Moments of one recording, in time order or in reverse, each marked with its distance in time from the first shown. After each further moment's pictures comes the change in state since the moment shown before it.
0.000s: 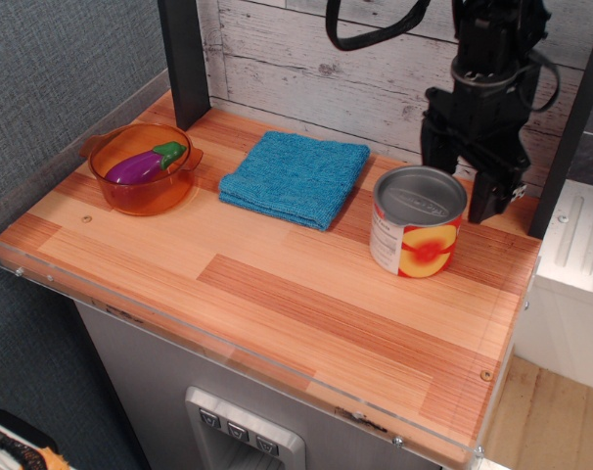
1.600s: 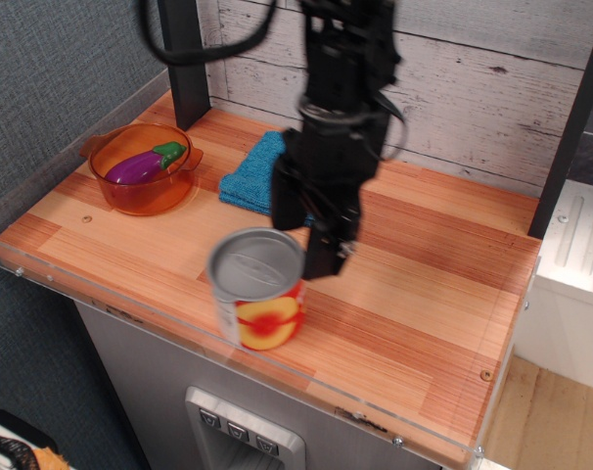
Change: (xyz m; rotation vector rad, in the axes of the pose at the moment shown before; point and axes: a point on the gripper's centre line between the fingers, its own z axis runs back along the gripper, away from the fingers) arm -0.132 0.009 0.031 -0.028 0.252 -0.074
